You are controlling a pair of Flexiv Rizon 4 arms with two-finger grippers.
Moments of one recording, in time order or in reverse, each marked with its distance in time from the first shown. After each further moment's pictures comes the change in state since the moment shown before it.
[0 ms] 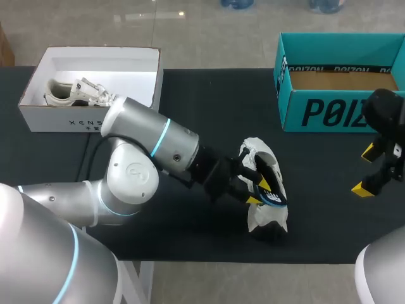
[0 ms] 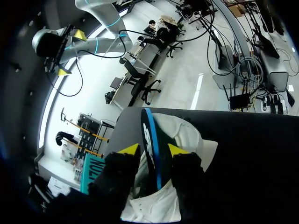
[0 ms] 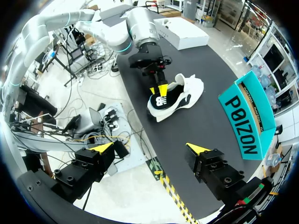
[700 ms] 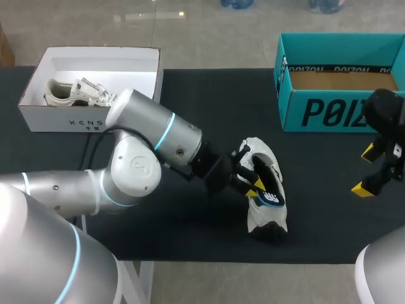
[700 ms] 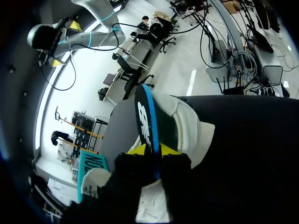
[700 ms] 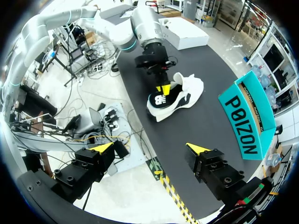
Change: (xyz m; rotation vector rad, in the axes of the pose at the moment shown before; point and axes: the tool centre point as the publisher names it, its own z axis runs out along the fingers) left arm 0.003 0.026 -0.002 -0.041 0.058 0.029; right arm 0.000 0.000 0.000 0.000 0.000 0.000
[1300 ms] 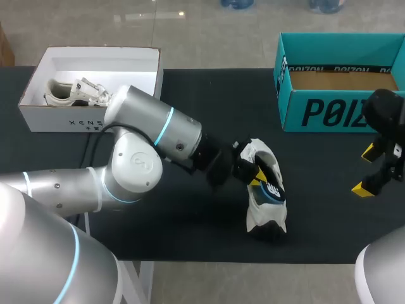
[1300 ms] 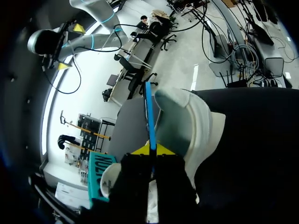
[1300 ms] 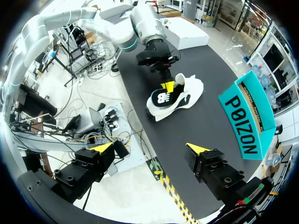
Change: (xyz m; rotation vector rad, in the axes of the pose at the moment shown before) left arm -0.025 0.010 -0.010 -0.035 -0.042 0.069; right arm 0.000 0.000 0.000 0.000 0.000 0.000
